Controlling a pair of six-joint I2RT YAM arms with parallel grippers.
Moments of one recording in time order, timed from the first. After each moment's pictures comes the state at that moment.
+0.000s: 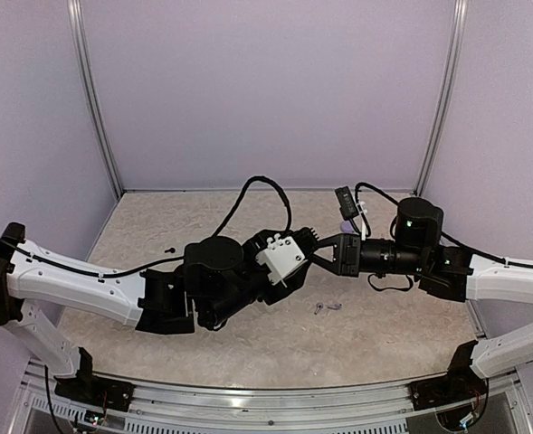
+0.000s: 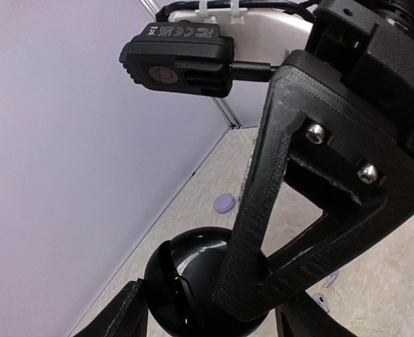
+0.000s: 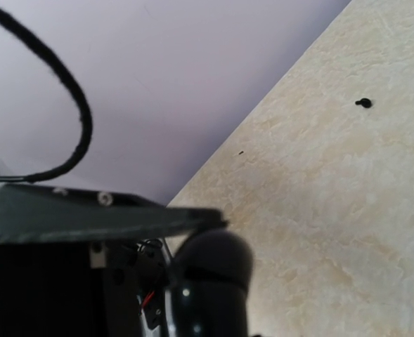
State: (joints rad) left arm -1.34 1.57 1.02 0.43 -0.57 0.50; right arm 0.88 1.13 0.72 0.28 -0.42 0.67
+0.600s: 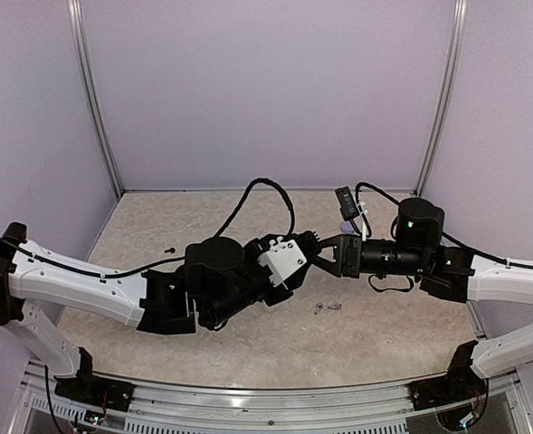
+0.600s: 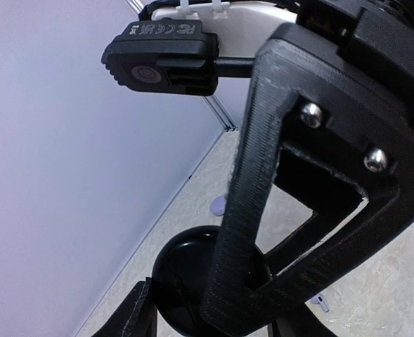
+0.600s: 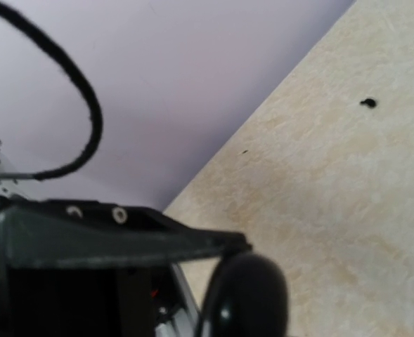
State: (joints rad) left arm -1.33 1.58 1.02 0.44 -0.55 0.52; right arm 0.89 1.13 0.72 0.27 -0.42 0.67
